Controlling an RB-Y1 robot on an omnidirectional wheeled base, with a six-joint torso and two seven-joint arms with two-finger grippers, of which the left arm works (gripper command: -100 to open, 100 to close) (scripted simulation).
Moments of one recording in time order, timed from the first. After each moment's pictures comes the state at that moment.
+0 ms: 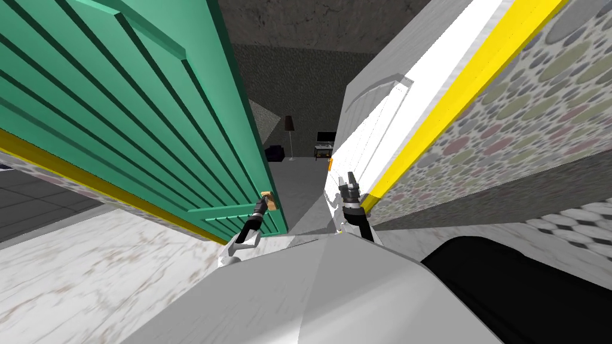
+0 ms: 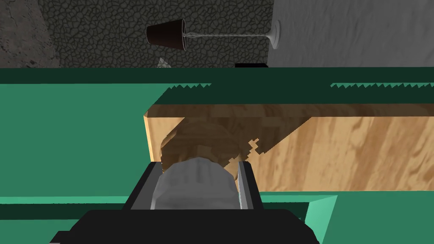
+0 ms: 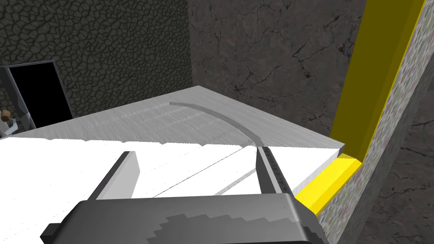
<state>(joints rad) 0.02 0.25 -0.14 -1.28 0.16 -0.32 0.10</state>
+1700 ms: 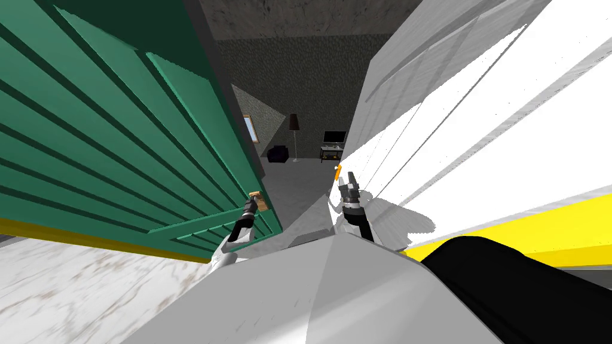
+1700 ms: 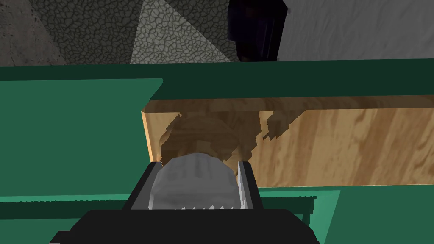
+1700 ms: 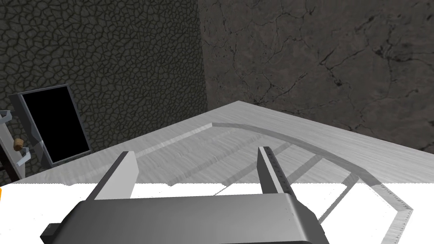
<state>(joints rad) -0.04 0.21 0.06 -1.18 0.17 -0.33 0.04</state>
